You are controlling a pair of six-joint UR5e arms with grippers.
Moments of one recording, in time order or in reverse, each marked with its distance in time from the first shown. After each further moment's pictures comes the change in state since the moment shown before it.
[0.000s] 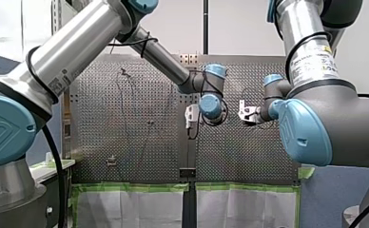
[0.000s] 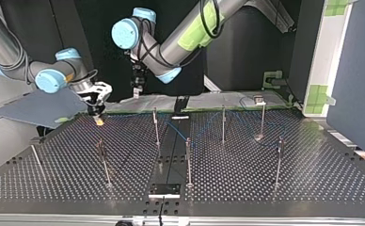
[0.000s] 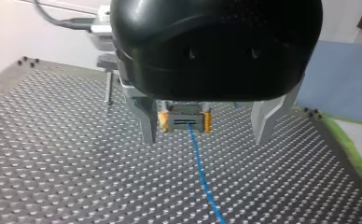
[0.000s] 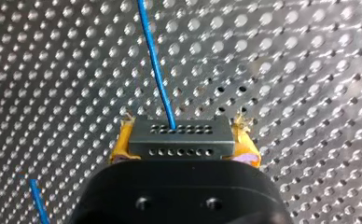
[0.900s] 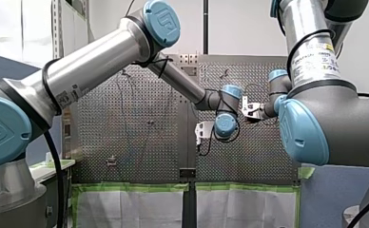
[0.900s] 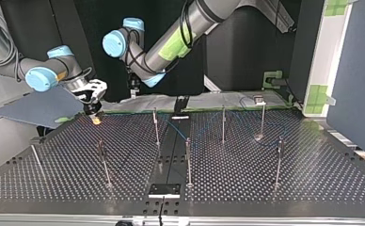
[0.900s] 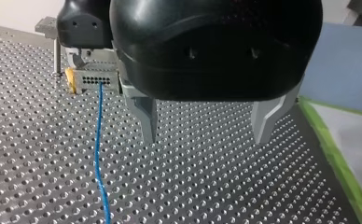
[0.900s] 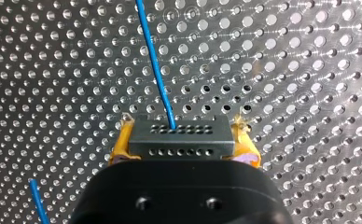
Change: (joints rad) left arm -0.029 -0.237 0.236 -0.054 -0.099 -0.056; right arm -0.030 -0.041 0.020 0.024 -0.077 -0.008
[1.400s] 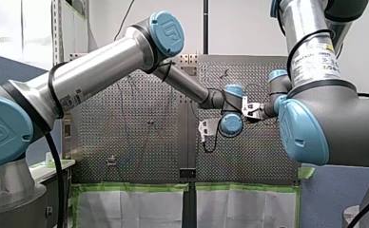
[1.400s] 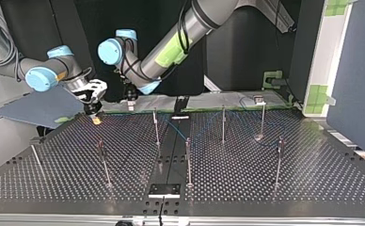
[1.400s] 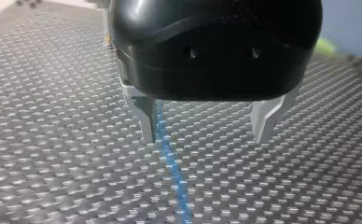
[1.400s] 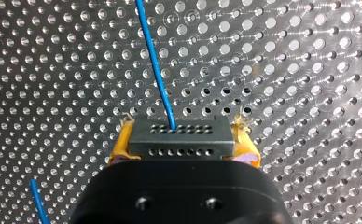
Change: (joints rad) left arm 0.013 -0.052 0.143 0.073 -0.095 -0.003; right arm 0.000 0.000 0.000 0.000 -0.007 0.002
